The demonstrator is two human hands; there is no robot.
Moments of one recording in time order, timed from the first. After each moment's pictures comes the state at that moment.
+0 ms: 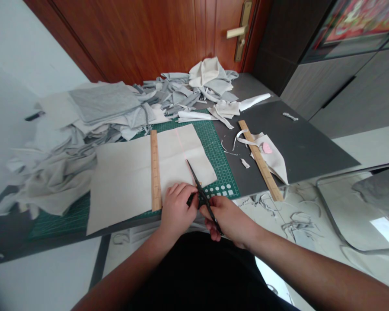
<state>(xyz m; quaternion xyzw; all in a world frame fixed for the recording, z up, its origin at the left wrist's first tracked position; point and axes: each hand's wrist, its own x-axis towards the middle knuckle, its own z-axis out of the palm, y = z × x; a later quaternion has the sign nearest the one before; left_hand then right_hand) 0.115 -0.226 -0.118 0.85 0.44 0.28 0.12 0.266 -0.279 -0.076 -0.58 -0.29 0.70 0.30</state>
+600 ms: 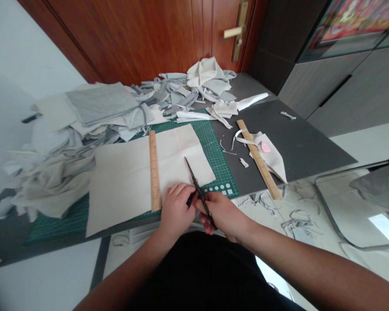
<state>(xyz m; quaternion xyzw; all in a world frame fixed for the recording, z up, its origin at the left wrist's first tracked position) 0.114 -0.225 -0.117 0.86 0.44 0.25 0.11 0.257 -0.270 -0.078 -0.57 -0.28 0.69 0.34</state>
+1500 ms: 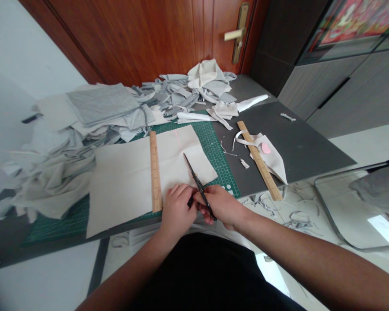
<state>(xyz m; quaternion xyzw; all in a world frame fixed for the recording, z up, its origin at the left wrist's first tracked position) 0.113 -0.225 -0.115 0.86 0.45 0.22 0.11 0.259 -0.249 -0.078 -0.57 -0.31 0.68 0.34</state>
